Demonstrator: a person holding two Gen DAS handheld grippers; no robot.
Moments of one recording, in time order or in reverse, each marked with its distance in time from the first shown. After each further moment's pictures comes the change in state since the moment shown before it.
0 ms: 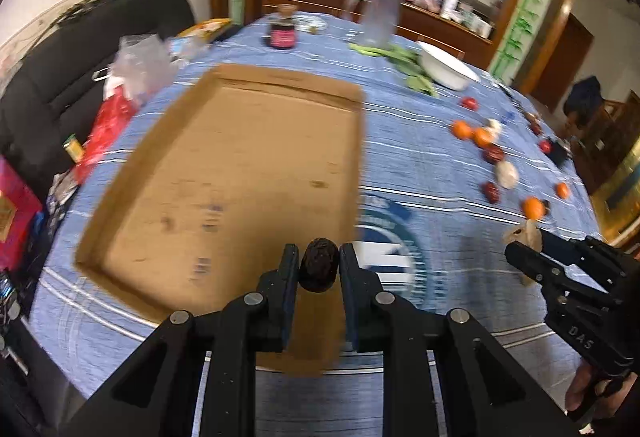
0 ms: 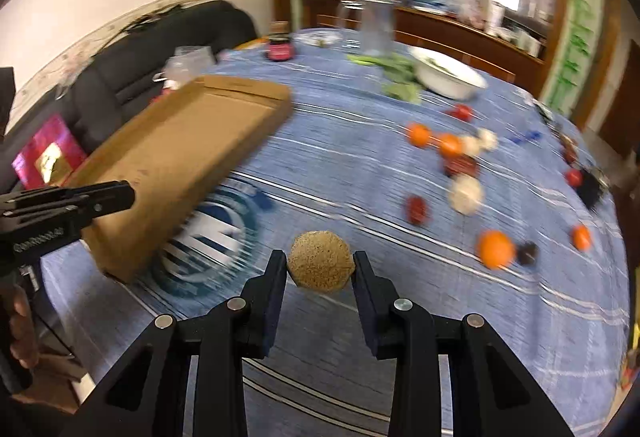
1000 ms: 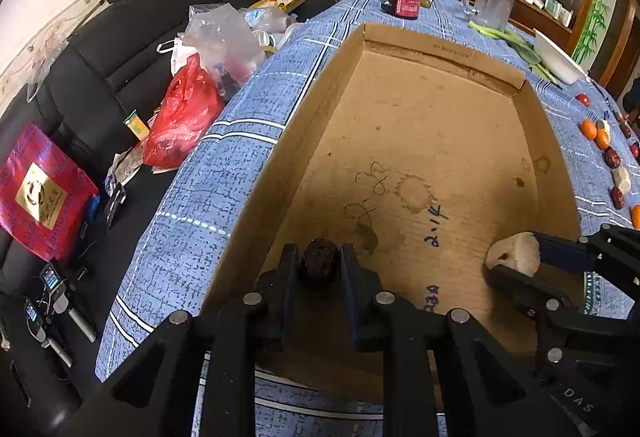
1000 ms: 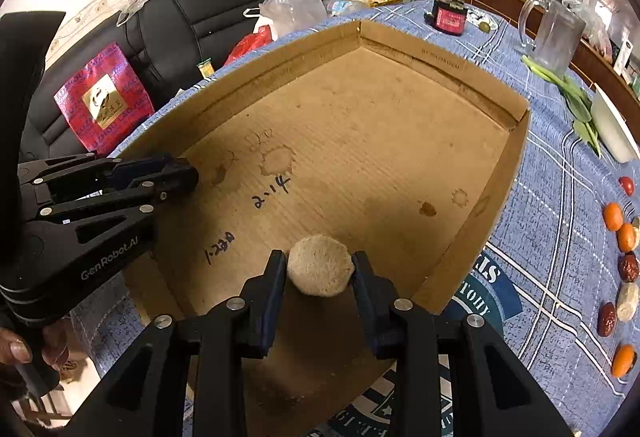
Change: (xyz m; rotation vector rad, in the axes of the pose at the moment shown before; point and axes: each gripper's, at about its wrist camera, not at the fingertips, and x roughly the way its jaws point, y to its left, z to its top) left arm 0.048 0.111 0.008 -0.027 0.091 0.226; right arm 0.114 0.150 0.049 -0.203 0.172 0.206
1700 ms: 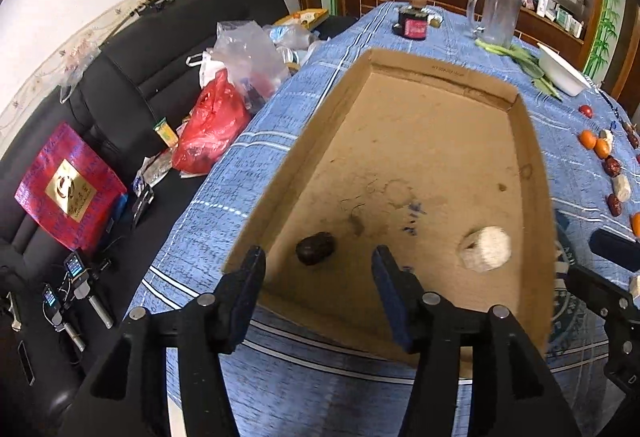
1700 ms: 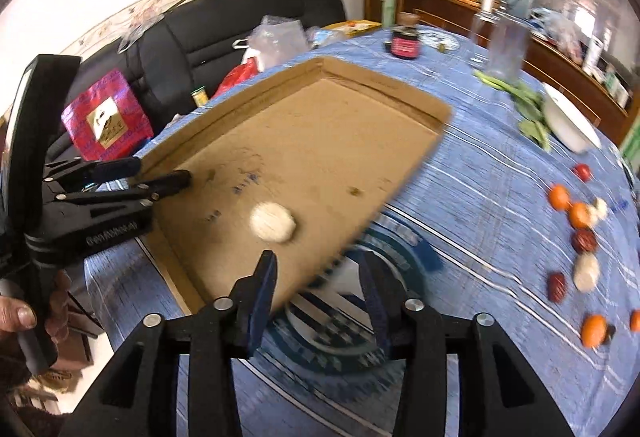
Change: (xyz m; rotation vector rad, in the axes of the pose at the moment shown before) left arm -0.047 -0.022 -0.014 -0.033 -0.073 0.088; right arm -0.076 -0.036 -0.037 0.038 -0.112 -0.044
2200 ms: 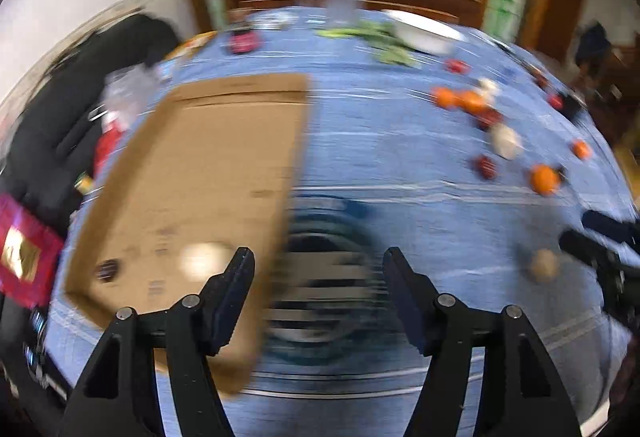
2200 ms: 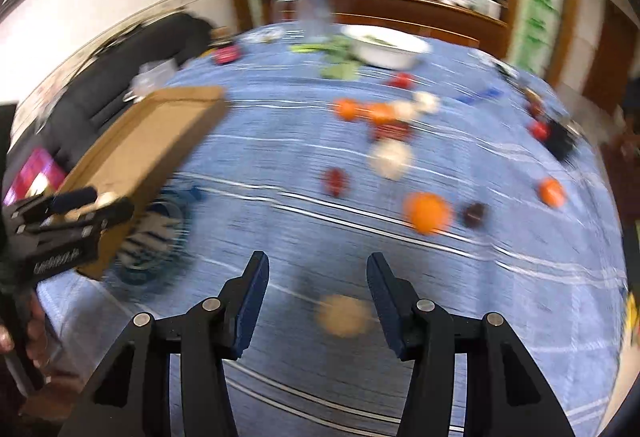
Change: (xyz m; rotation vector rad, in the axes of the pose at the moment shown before) left arm -0.037 -0.188 -0.010 0.264 -0.007 -0.239; right arm -0.090 -0.164 -0.098 0.339 -0.043 -0.227
